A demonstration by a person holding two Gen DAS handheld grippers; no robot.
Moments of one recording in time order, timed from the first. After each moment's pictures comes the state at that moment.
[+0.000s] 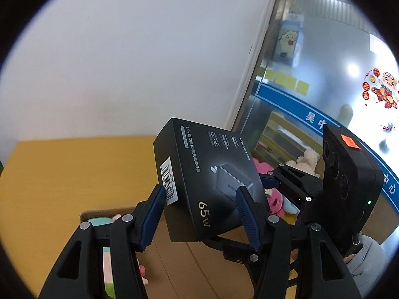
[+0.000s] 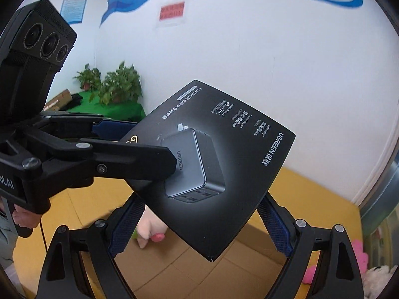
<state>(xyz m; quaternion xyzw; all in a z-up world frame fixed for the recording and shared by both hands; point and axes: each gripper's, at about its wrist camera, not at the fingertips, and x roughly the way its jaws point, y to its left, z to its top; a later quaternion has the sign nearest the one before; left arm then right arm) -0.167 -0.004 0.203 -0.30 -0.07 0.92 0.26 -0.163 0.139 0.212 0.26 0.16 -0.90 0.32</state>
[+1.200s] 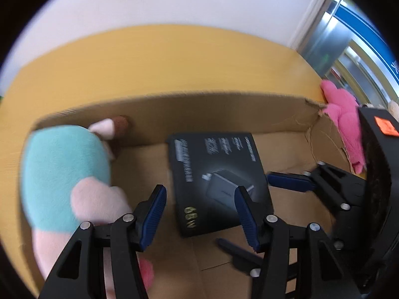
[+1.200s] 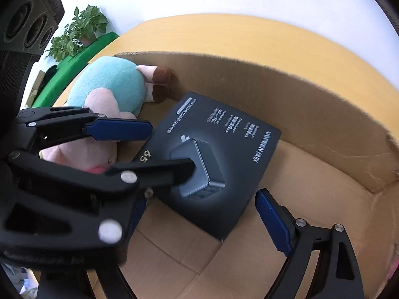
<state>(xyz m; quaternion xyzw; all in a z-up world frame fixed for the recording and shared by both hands) -0.257 0.021 0.020 -0.51 -0.03 0.85 0.12 -0.283 0.138 -0.024 0.52 0.09 -0.79 0.30</state>
